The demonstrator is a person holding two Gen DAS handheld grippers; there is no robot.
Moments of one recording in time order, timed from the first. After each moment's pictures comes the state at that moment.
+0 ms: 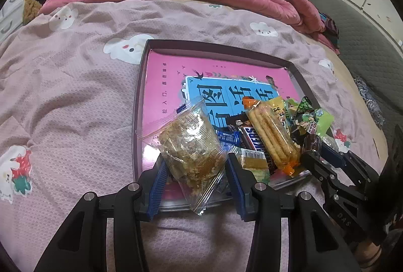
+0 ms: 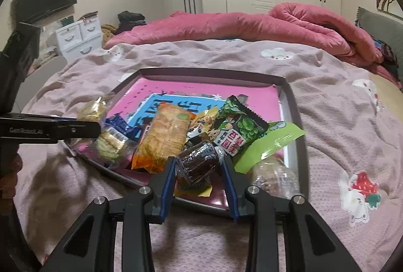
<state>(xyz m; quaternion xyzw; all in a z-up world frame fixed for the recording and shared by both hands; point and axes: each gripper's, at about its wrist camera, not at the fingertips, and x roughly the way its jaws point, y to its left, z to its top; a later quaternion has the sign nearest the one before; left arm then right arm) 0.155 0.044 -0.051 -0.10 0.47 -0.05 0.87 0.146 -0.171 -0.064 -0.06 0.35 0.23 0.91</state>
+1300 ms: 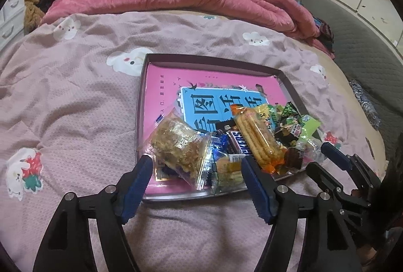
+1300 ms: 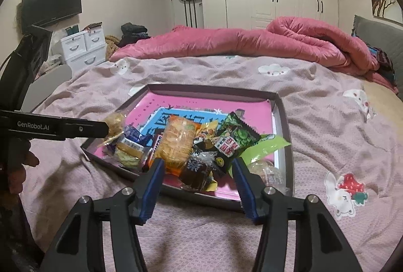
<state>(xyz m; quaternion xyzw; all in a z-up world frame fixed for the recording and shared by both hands) 0.136 0.042 -0.026 -0.10 0.45 -0.05 0.88 0.116 -0.183 -0.035 -0.05 0.31 0.22 0.92</state>
